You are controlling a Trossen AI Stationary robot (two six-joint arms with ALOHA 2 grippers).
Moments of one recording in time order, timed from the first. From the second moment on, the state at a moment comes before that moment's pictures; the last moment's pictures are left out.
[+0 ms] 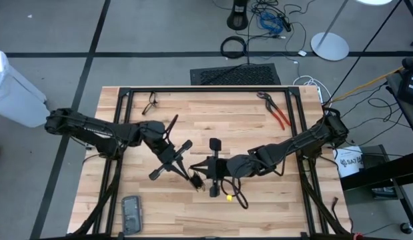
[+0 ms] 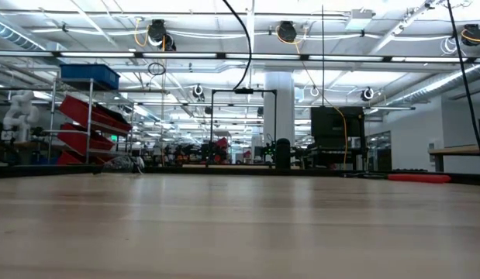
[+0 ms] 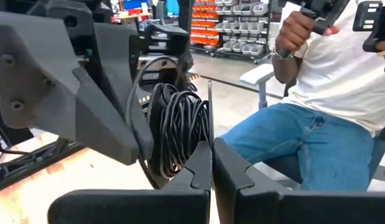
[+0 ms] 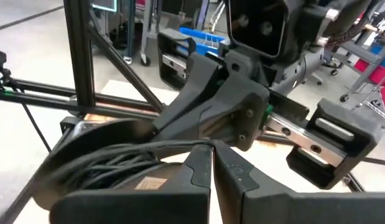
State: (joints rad) left arm -0.12 1.26 0.89 0.19 0.70 0.22; right arm 0.39 1.69 1.45 -0.03 0.45 -0.06
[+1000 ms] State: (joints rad) left arm -0.12 1.27 0.89 0.28 0.70 0.21; right arm 0.32 1.71 1.50 -0.08 0.36 0.03
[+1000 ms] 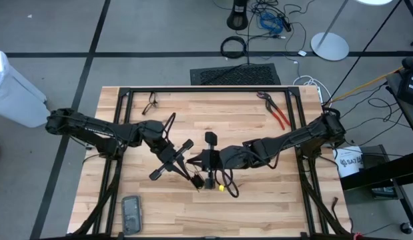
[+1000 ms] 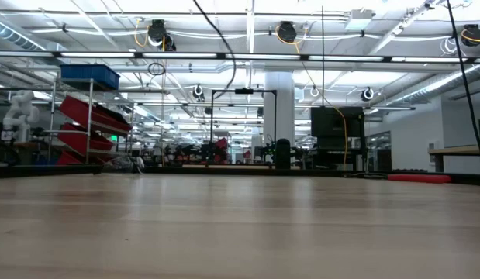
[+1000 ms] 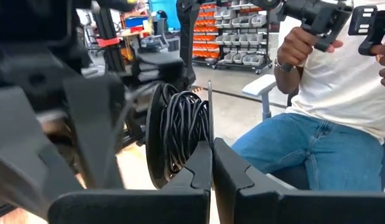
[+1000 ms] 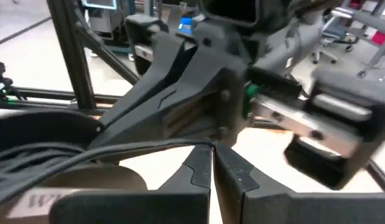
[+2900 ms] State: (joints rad) left arm -0.06 1.38 0.91 0.33 0.70 0.16; right arm 0.32 1.73 1.60 -0.37 0.37 0.28
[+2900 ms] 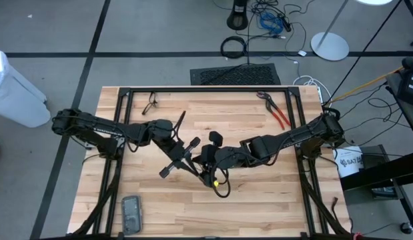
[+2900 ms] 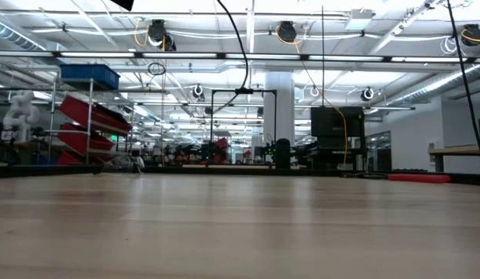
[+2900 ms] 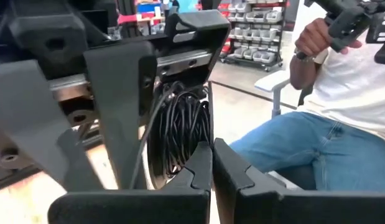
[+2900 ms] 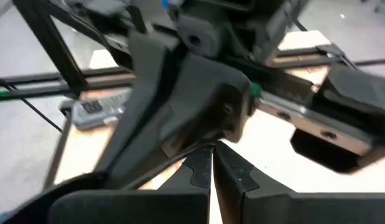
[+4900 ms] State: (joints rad) left arm -0.11 1.33 0.91 0.46 0.53 0.19; right arm 0.59 1.66 1.00 0.25 1.05 0.30
